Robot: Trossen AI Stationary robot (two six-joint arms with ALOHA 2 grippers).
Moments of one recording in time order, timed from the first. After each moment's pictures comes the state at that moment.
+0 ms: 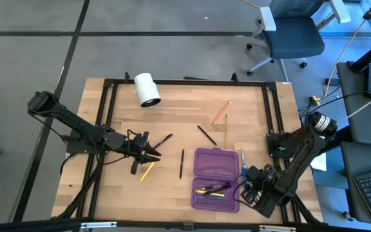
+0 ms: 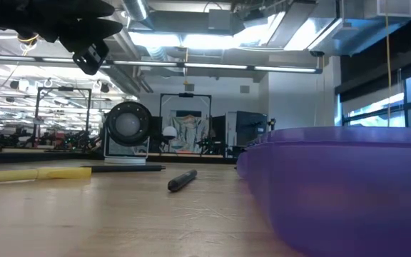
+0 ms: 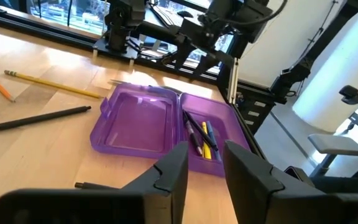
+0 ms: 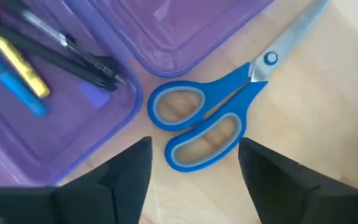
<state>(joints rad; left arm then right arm) -0.40 1.03 0.32 0.55 -0.21 -0.40 1.00 1.63 1.05 -1.05 0.31 1.82</state>
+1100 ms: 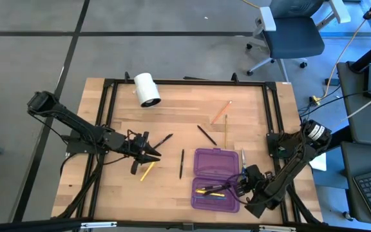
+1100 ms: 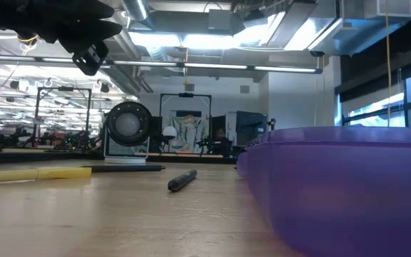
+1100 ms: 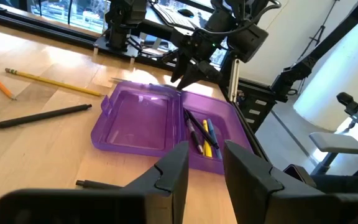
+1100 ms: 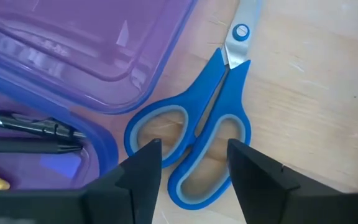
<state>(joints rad) -0.40 1.03 0.32 0.54 -0.21 -0.40 0.96 1.77 1.05 -1.03 0.29 2.22</state>
